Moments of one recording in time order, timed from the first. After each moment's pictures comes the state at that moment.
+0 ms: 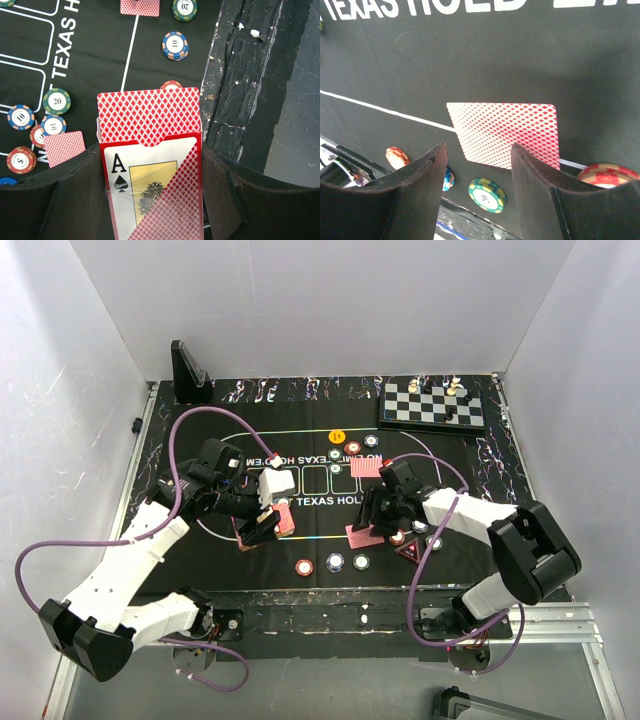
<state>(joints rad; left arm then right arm) -0.52 1.07 1.13 -1.05 0.59 0.61 0.60 1.50 0.73 -0.28 -0.27 0.77</state>
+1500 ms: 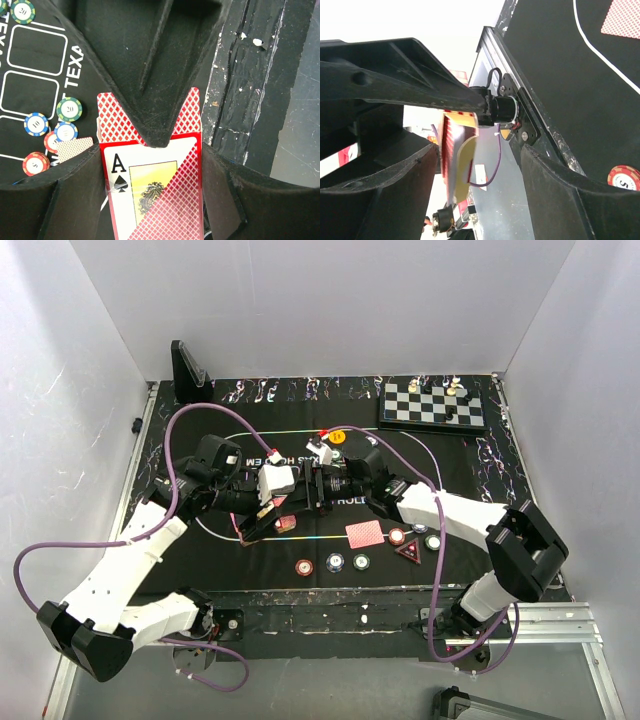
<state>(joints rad) -0.52 1.07 1.16 -1.04 0.60 0.62 0.87 1.53 0.99 0.23 -0.72 1.05</state>
